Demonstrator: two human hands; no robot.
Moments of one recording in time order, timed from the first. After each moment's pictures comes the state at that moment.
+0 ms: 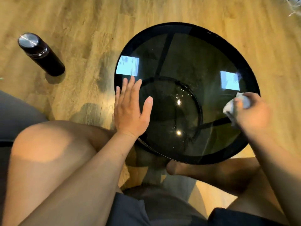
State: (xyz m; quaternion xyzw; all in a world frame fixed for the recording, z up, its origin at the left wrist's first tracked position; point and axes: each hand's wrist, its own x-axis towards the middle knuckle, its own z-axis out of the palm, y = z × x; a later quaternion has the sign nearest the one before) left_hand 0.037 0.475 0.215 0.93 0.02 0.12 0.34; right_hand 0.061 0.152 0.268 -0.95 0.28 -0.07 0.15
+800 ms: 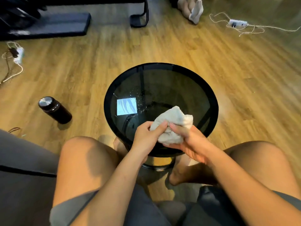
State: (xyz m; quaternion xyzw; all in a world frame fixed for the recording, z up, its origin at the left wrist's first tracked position) left_hand -0.044 0.389 0.315 0.73 0.11 -0.18 0.65; right_hand -0.064 0.229 0.317 -0.52 0.14 0.21 0.82
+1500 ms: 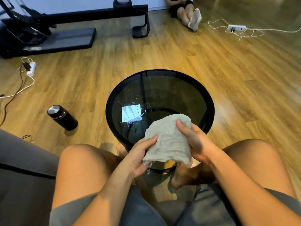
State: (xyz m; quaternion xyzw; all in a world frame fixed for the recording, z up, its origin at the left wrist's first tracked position) left_hand -0.080 0.406 0.309 0.40 0.11 -0.37 0.83; right_hand -0.077 0.209 0.320 -0.55 0.16 0.15 0.81
